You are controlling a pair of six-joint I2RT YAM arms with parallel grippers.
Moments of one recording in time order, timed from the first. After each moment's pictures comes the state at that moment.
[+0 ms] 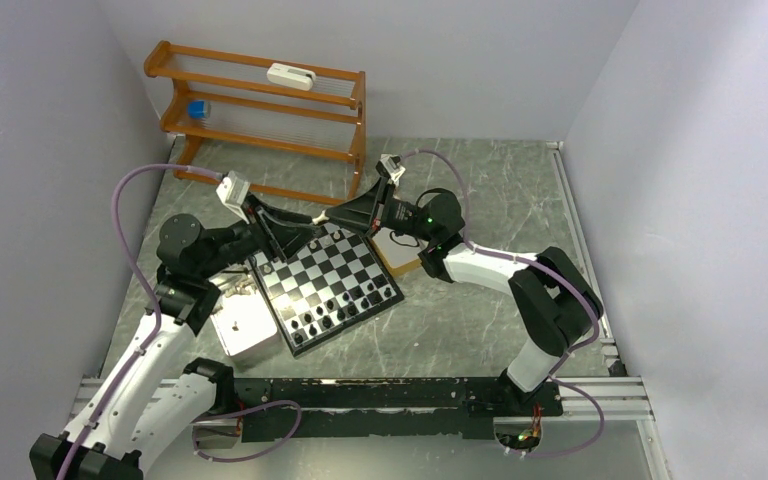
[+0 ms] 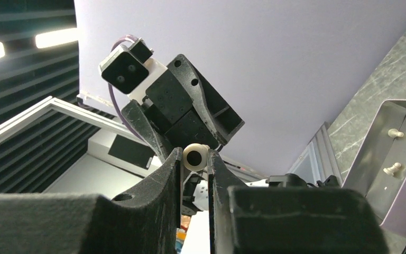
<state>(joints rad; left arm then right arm) -0.30 0.78 0.68 0.20 0.69 -0.53 0.66 1.67 0.90 1.17 -0.68 1.57</state>
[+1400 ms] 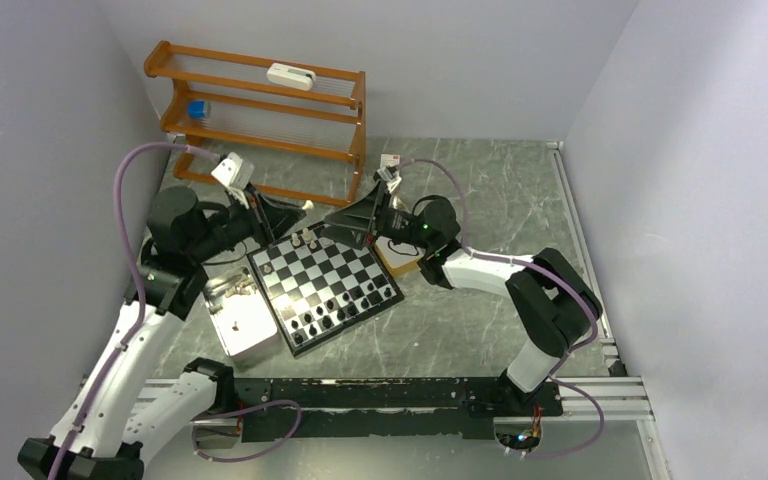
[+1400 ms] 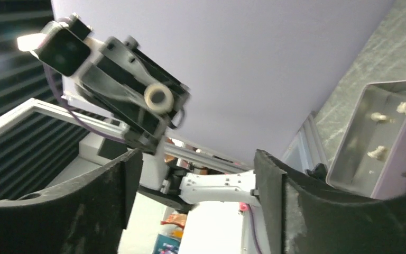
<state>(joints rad) -0.30 0.81 0.88 -0.12 0.58 -0.31 0.69 1.67 0.87 1.14 -0.67 1.54</state>
